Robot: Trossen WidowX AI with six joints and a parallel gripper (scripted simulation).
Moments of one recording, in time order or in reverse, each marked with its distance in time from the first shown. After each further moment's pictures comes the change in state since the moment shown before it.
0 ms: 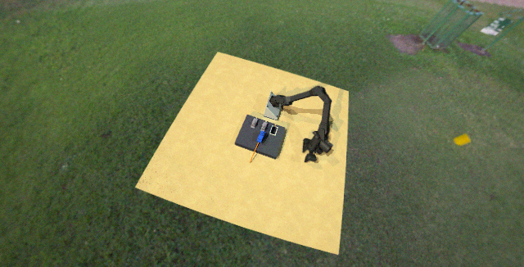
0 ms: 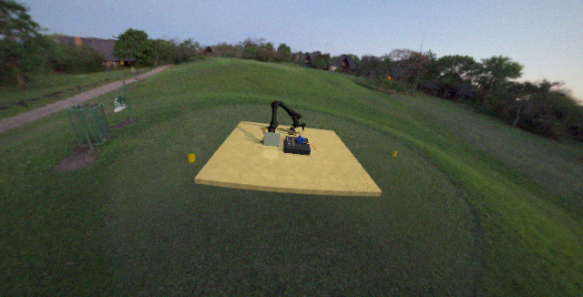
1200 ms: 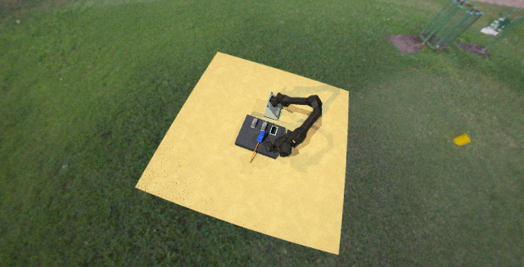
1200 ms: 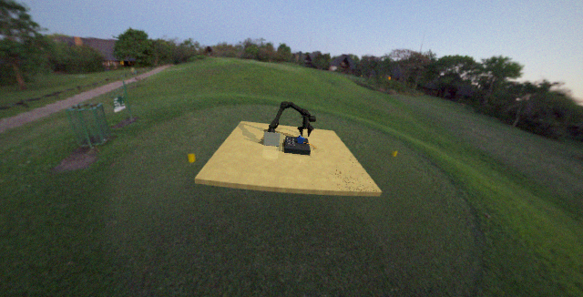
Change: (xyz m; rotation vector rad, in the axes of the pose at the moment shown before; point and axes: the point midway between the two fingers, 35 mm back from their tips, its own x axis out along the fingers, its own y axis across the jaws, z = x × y) arm -0.007 -0.019 -0.239 0.950 0.347 0.266
